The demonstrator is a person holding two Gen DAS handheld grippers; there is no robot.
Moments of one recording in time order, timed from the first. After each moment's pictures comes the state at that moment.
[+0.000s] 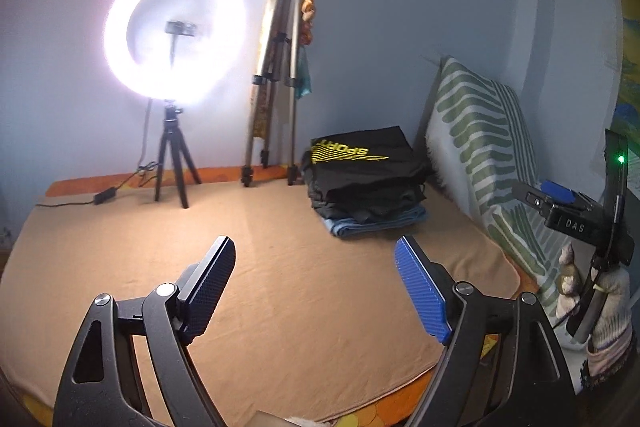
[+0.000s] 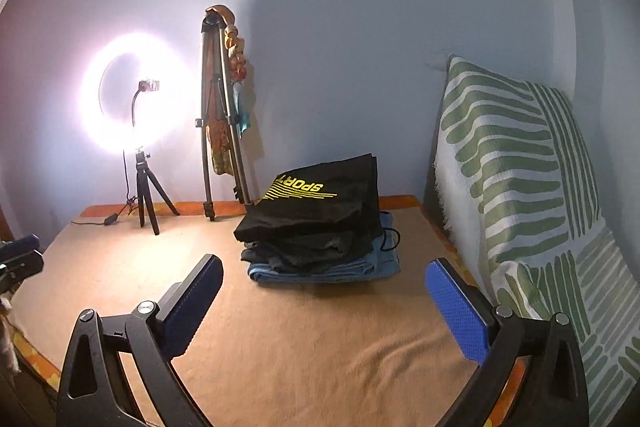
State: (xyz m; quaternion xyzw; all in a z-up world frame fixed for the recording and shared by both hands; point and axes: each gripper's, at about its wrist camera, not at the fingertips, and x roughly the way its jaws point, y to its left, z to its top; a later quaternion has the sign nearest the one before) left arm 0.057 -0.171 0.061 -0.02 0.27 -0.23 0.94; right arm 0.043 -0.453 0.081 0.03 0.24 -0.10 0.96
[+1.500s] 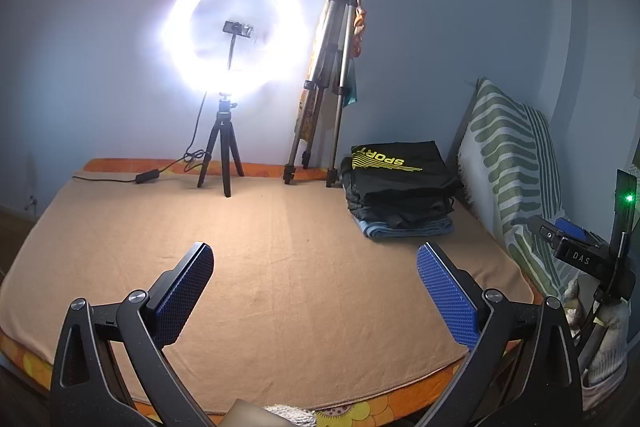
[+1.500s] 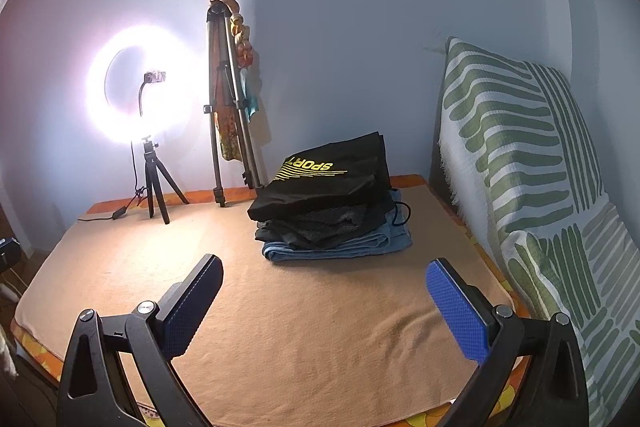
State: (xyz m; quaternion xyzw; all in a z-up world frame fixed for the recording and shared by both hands) left arm 0.035 -0.136 0.058 -0.05 0.26 -0.16 0.95; right arm 0.028 -0.441 0.062 0.06 0.26 -0.09 0.96
